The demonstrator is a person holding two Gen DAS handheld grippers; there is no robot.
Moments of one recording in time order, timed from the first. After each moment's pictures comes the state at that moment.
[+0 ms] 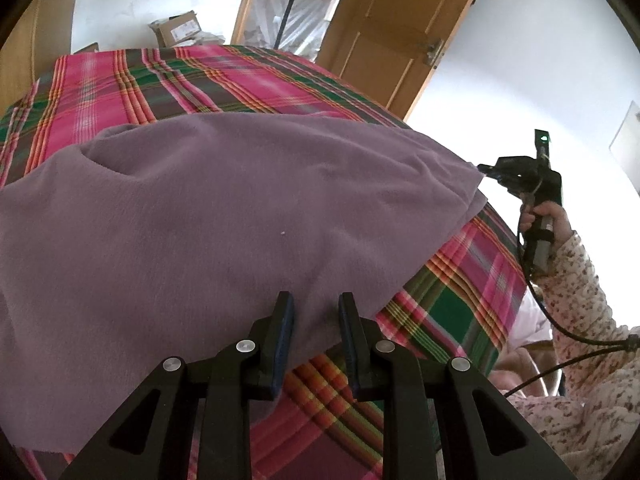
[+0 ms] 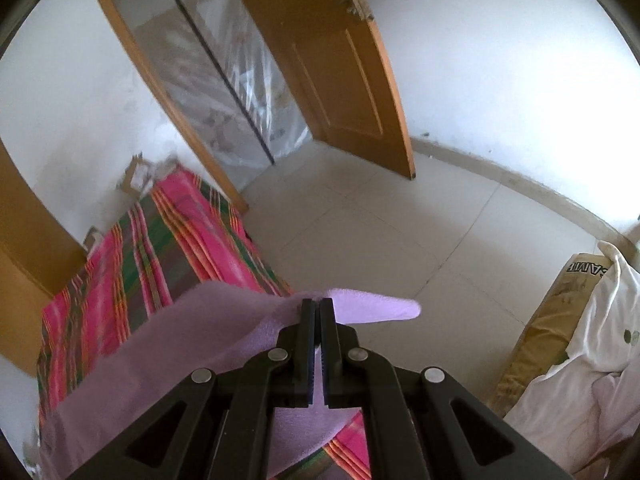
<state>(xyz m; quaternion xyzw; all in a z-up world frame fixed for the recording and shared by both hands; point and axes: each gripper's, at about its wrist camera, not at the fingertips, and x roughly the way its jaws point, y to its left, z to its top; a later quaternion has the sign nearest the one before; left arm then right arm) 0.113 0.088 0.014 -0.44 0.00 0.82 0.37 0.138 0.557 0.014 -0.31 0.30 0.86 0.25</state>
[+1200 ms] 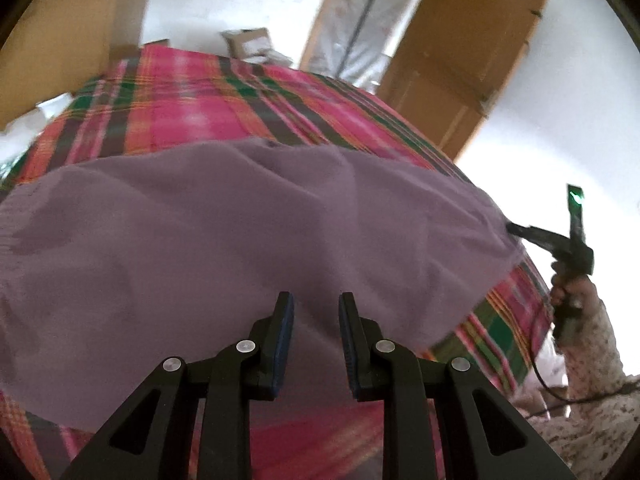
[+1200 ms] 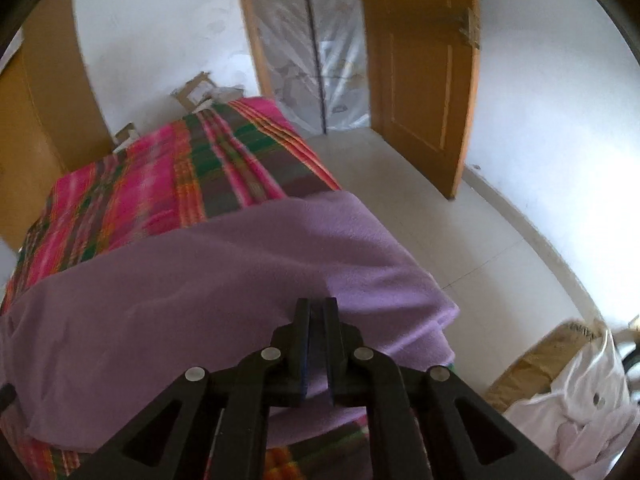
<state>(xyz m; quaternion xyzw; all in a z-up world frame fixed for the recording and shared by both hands) 0.088 -0.011 0.026 -0.42 -0.07 0.87 0.26 0.104 0.436 0.027 -0.38 0.13 0.90 0.15</state>
